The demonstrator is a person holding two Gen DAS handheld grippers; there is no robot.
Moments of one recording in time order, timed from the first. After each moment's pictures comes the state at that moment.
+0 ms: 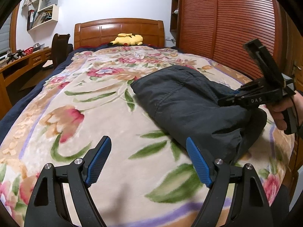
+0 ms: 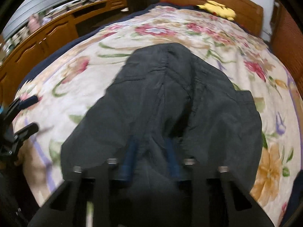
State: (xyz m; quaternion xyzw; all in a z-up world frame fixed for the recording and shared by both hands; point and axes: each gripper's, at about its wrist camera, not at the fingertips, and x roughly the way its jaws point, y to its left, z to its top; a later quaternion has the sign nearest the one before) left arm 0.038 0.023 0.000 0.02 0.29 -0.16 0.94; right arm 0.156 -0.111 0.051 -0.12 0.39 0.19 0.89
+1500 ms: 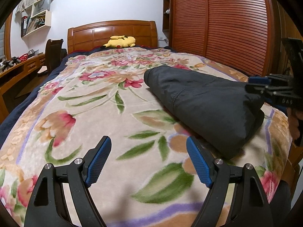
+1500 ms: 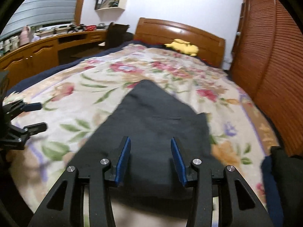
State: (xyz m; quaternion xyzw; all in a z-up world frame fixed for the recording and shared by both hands) left arm 0.028 0.005 0.002 0.04 0.28 -0.18 0.94; right arm 0.039 -0.117 0.009 -0.11 0.24 0.09 0.96
